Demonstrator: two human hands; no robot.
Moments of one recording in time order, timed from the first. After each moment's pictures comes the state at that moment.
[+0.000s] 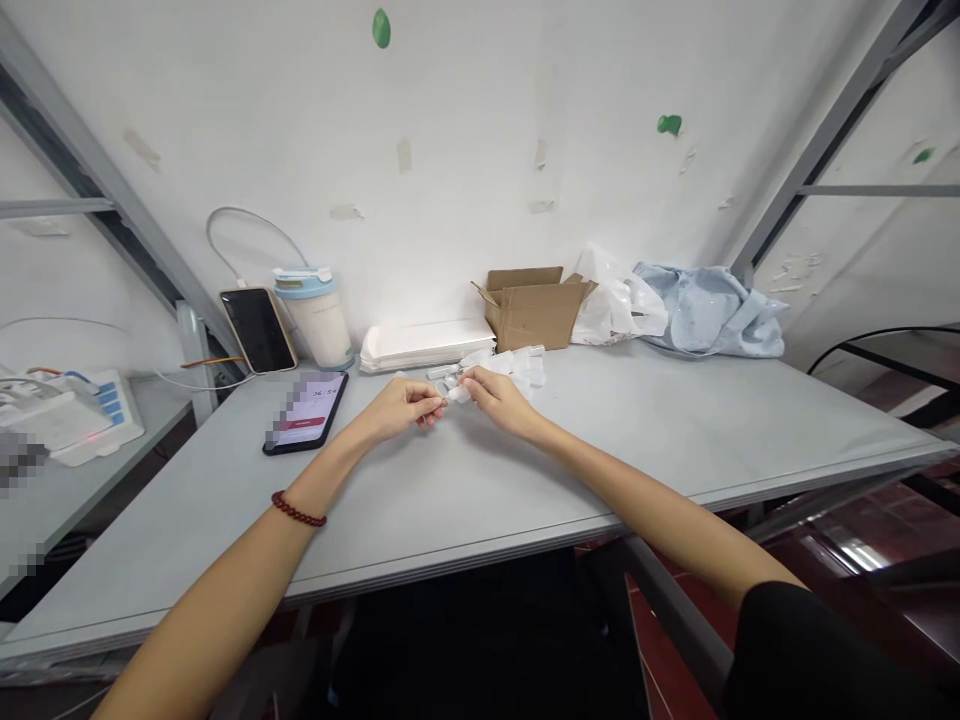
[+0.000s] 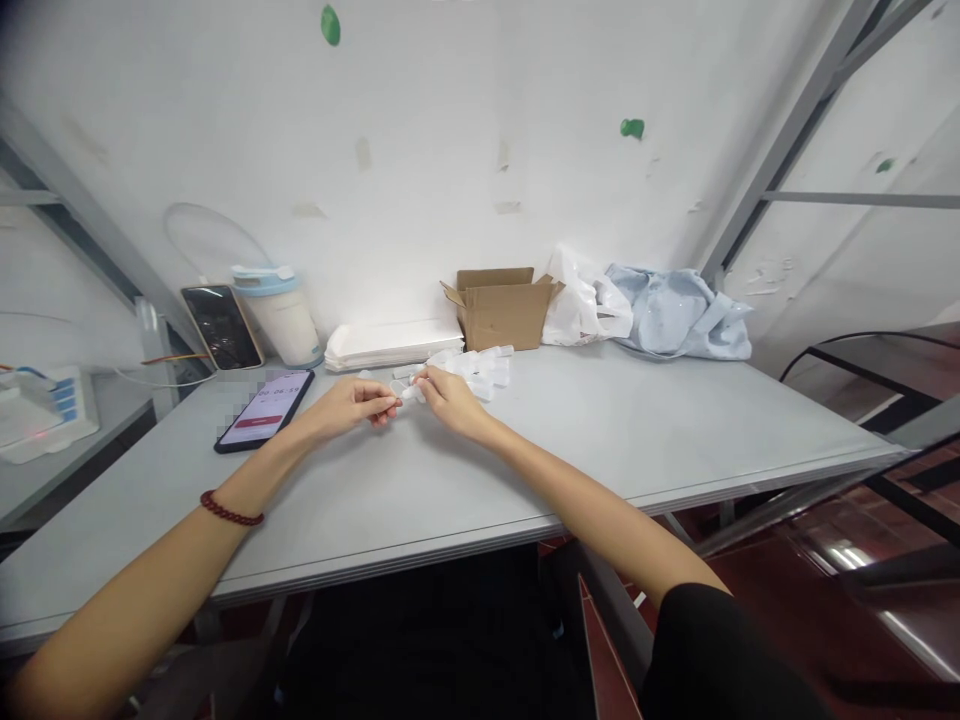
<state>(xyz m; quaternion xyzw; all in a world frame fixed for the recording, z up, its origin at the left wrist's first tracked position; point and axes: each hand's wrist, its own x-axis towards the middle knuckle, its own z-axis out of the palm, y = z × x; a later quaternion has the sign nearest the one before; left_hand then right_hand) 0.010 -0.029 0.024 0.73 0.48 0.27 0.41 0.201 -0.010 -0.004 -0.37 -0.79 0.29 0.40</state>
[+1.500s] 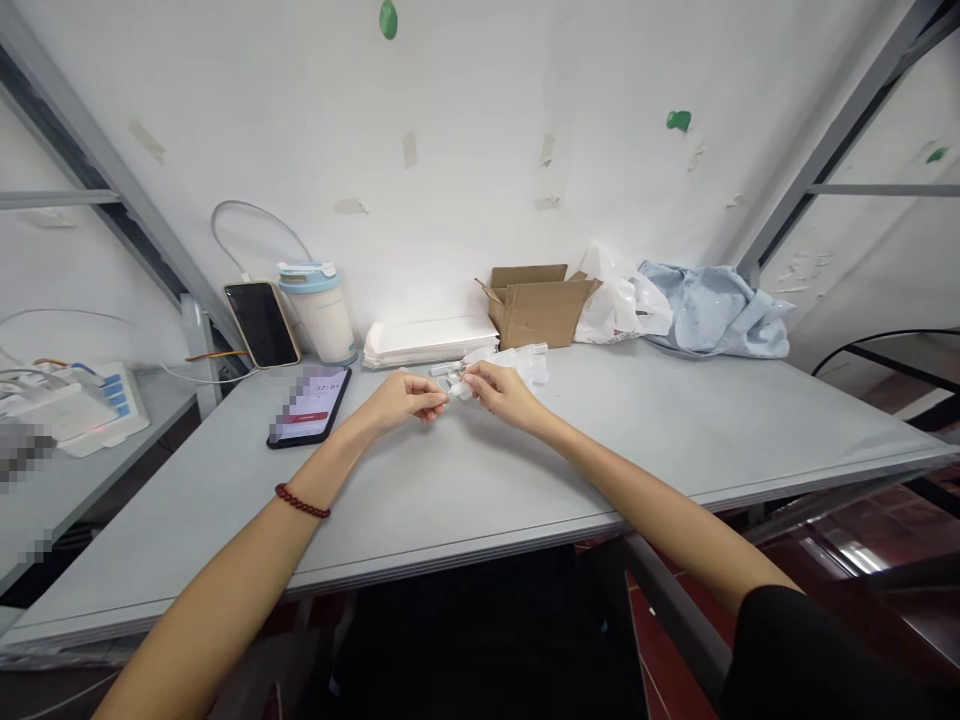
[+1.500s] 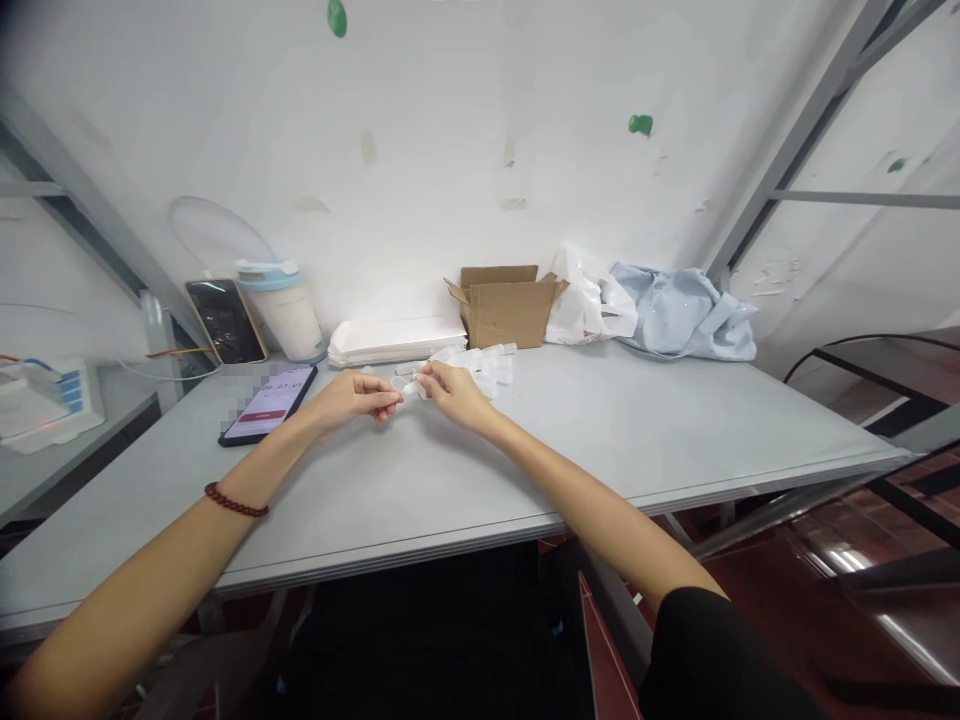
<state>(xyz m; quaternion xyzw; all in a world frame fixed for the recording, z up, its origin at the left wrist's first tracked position) 0.006 -0.025 0.021 0.68 0.47 0.31 0.48 0.202 -0.010 0.001 -0.37 -0.78 0.30 0.40</state>
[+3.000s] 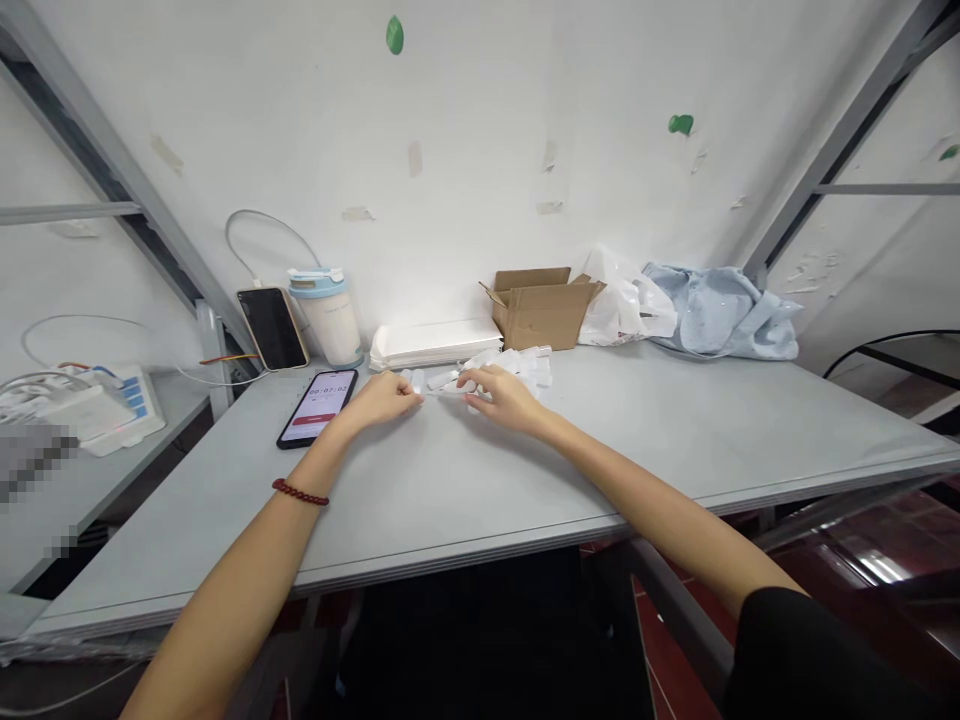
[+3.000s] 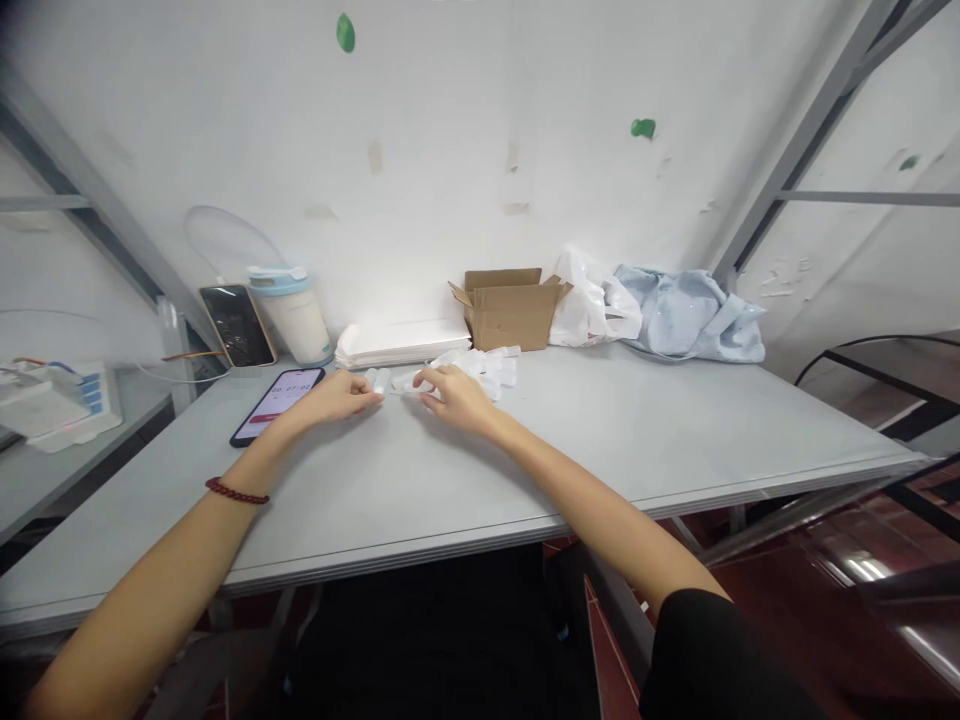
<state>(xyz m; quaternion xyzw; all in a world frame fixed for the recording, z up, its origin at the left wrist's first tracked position) -0.022 -0.010 0.021 0.74 0.61 0.19 0.21 0.203 -0.001 -0.005 -0.36 -0.88 0.11 0.30</state>
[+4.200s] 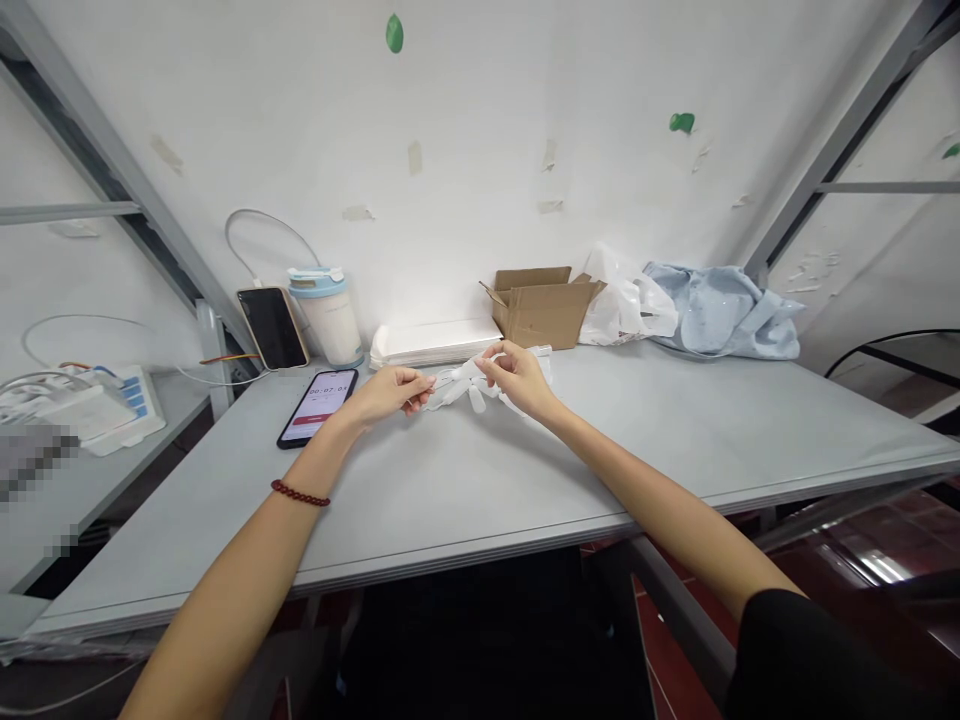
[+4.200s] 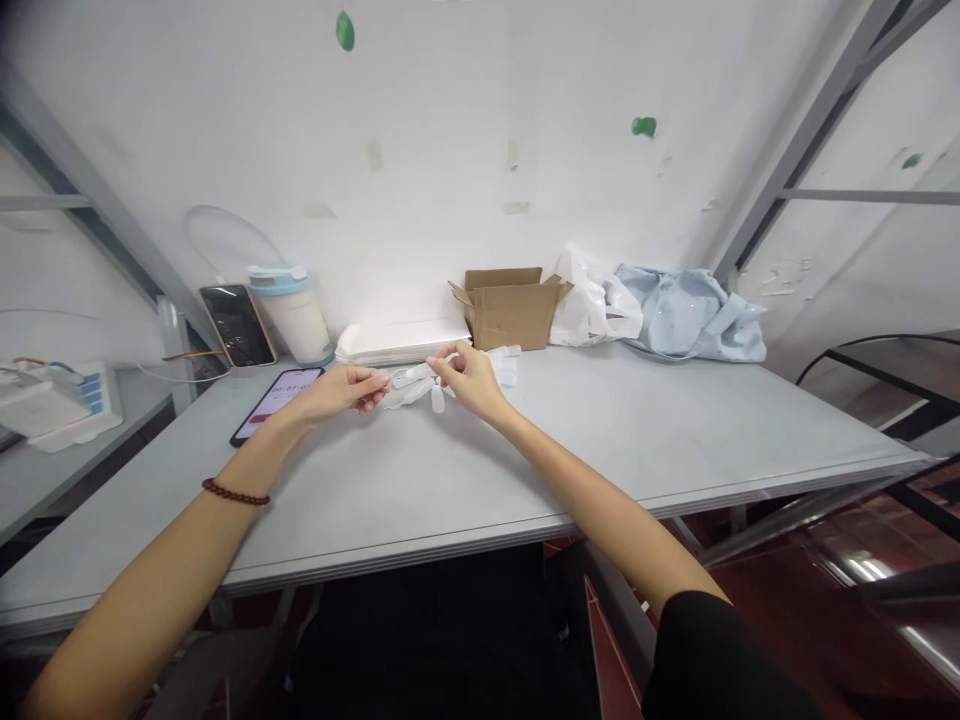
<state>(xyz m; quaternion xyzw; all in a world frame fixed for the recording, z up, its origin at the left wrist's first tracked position) -0.008 -0.023 0.036 0.67 0.52 0.30 0.44 0.210 -0.005 0.016 -0.39 -0.70 0.35 0.48</state>
